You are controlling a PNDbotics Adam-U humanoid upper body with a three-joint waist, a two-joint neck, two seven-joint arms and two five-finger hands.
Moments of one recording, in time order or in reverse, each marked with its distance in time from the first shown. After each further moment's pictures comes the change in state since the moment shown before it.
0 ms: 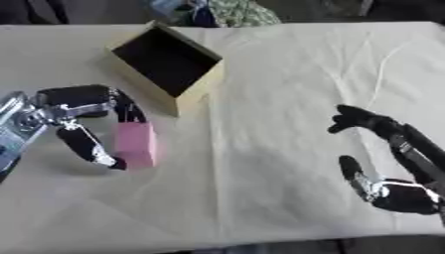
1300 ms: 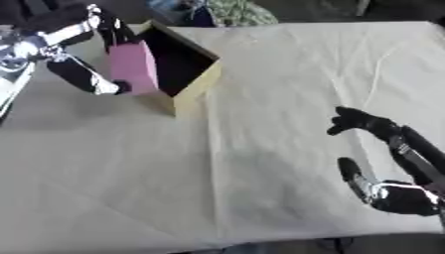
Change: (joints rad) left arm -0.272 -0.064 0.111 0.169 0.008 0.084 0.197; right arm 0.002 0.000 0.007 0.000 0.001 -0.005 0.006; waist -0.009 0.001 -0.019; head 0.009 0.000
